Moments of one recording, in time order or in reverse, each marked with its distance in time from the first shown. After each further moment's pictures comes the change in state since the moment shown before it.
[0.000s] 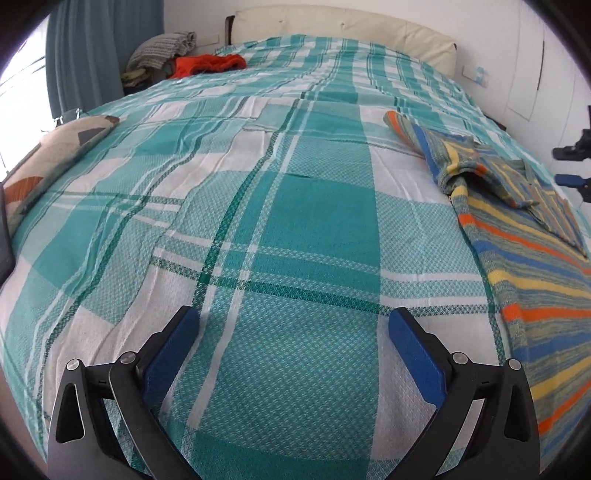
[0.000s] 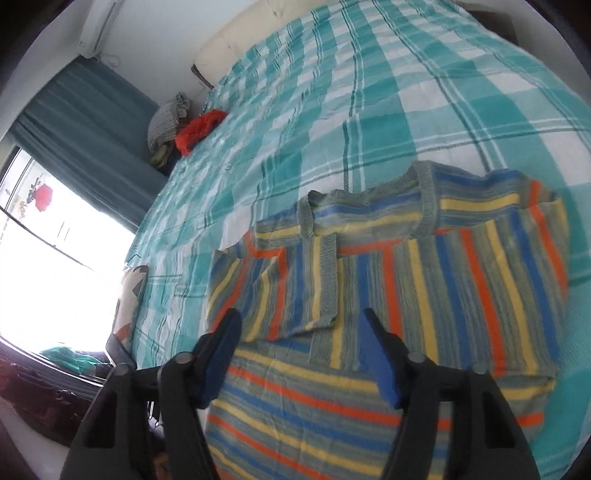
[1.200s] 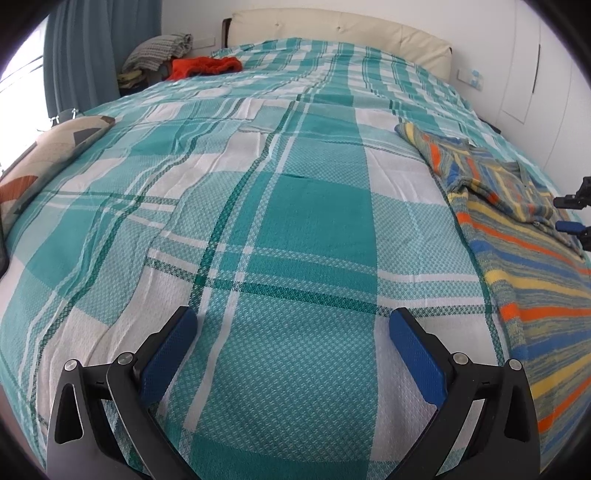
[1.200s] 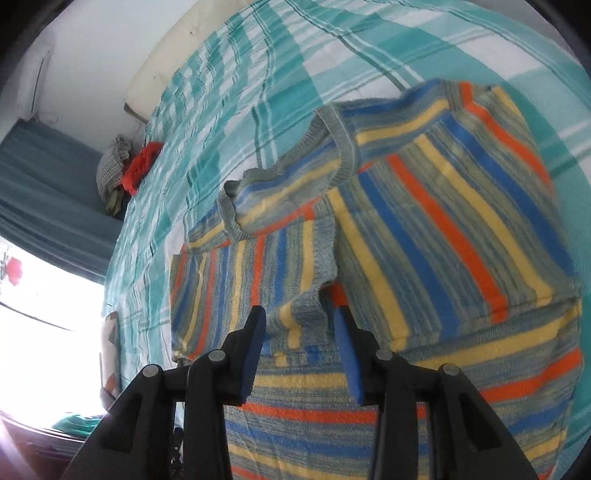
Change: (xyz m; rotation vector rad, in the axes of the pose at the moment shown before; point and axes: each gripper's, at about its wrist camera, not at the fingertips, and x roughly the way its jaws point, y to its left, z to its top) left arm -0.001 0.003 -0.006 0.002 -0.022 -0.024; right arm 0.011 -0.057 -0.044 0.274 -0.059 -0.071
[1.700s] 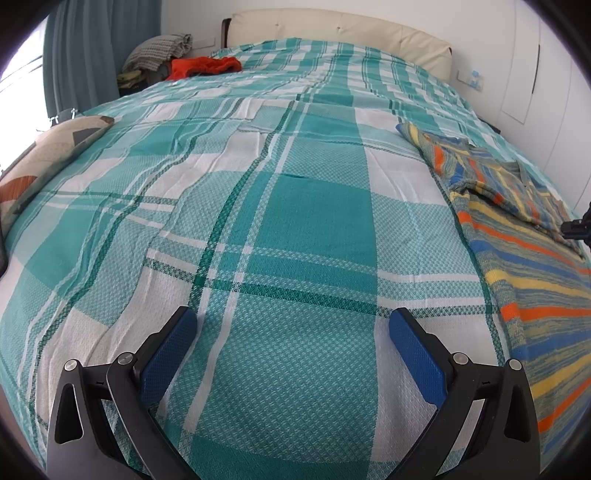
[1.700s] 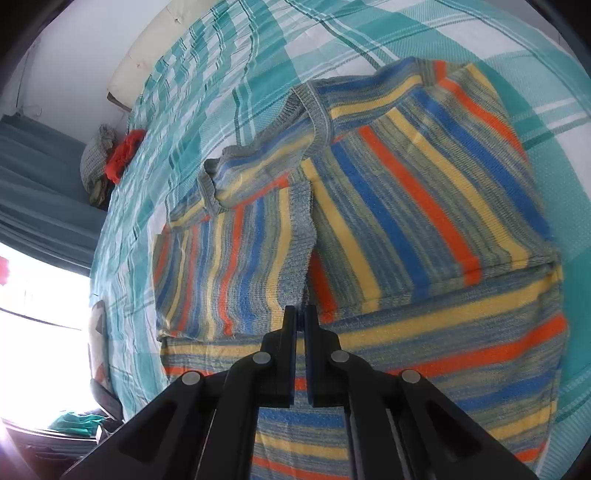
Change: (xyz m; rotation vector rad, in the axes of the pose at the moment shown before) left arm 0.000 0.000 -0.001 0.001 0.000 0.000; right arm -0.003 0.004 -0.016 -0.033 0.042 -0.108
